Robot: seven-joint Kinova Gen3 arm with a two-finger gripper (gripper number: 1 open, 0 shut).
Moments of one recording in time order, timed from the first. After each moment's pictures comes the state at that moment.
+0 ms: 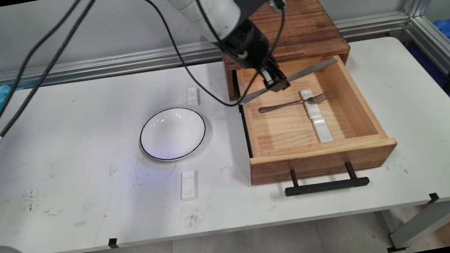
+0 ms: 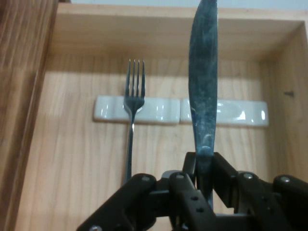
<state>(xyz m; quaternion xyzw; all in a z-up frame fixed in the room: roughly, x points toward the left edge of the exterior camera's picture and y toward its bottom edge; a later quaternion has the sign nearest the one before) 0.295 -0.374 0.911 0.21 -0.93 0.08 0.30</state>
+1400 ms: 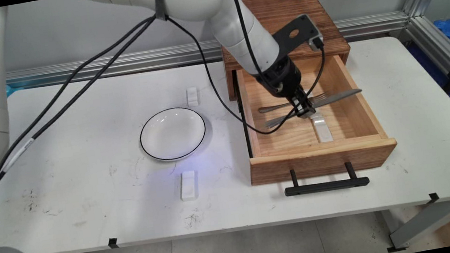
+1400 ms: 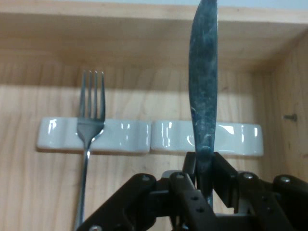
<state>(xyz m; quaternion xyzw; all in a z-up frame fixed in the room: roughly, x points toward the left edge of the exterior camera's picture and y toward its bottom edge) 0.230 -0.381 0.846 0.21 -0.93 0.06 0.29</state>
